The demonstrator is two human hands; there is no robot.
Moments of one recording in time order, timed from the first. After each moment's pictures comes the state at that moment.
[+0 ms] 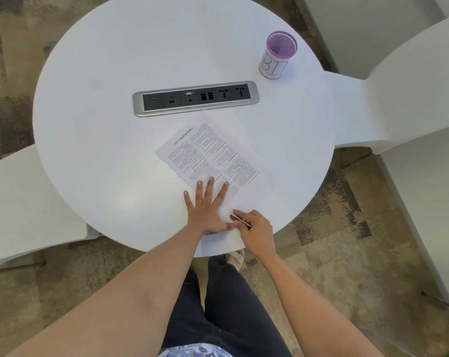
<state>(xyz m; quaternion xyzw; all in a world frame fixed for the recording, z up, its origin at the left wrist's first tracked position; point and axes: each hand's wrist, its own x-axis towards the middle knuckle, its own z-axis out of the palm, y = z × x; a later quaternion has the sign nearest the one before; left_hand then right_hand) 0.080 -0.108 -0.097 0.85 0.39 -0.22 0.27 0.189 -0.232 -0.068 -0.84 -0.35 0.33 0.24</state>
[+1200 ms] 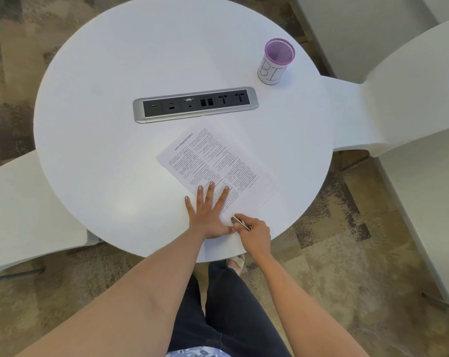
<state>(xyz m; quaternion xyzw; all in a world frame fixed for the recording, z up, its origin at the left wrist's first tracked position) 0.083 -0.105 -0.090 0.84 0.38 -0.26 0.29 0.179 -0.219 -0.059 -0.86 -0.19 0.39 0.27</state>
